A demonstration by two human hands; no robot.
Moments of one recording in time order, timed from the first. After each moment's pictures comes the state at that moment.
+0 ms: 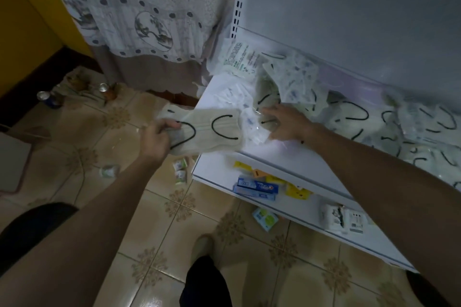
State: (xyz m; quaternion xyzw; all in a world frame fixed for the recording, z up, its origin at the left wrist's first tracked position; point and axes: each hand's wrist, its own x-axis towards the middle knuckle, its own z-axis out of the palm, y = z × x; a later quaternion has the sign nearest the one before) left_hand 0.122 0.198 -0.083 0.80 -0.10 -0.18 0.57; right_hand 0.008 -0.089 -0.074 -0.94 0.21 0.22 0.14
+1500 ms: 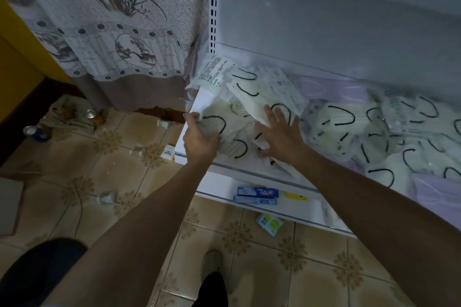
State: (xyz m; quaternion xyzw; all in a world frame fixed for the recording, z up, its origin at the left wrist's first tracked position) left_hand 0.101 0.089 -0.064 0.85 -0.10 -0.20 0.47; right_hand -0.013 -0.065 -0.058 -0.95 0.22 0.21 -0.02
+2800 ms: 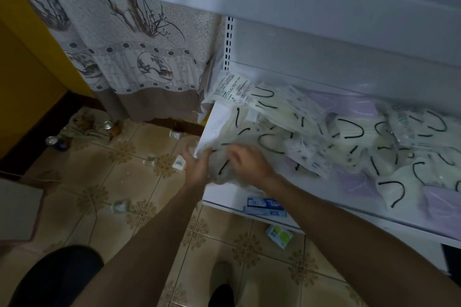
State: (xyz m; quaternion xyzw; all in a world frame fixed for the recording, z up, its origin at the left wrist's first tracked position) left_hand 0.100 0.141 -0.057 0.72 0.05 -0.34 0.60; right_hand 0.025 0.033 -0.046 -0.93 0.21 -0.02 0.30
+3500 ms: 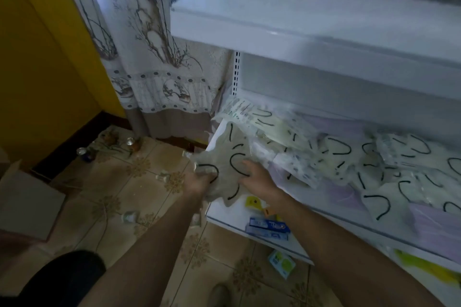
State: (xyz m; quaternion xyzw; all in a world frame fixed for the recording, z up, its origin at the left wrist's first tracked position) left_hand 0.055 0.181 -0.025 0.76 0.06 -0.30 0.58; right_hand -0.028 0.043 -0.028 -0.81 0.31 0.05 0.49
